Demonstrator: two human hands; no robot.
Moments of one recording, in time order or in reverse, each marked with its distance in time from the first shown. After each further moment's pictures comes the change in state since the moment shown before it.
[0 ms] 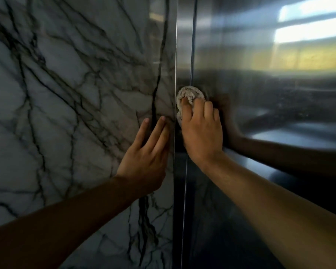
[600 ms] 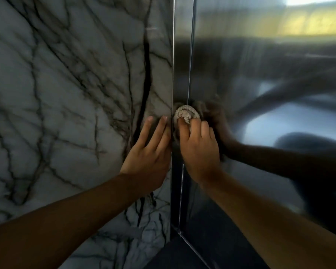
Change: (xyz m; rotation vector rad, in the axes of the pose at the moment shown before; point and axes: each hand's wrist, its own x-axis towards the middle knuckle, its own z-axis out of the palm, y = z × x) left_hand -0.060 0.072 0.044 -0.057 -0.144 0.059; right_hand -0.149 -0.032 0.021 0.091 -0.112 -0.016
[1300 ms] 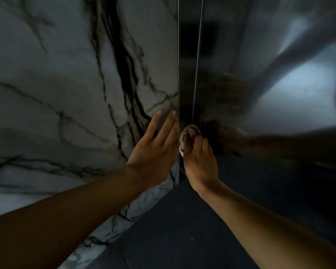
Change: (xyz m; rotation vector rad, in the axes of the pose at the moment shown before) left_hand -0.103 0.115 0.096 -0.038 -0.195 0.154; right_hand -0.242 -0.070 0.051 0.172 -0.658 0.109
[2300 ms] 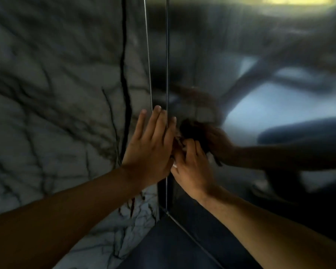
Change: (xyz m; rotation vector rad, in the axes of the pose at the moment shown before) left_hand 0.107 -0.152 -0.197 -0.336 0.202 -0.173; right_hand 0.125 0.052 -0.268 0.168 -0.012 -0.094
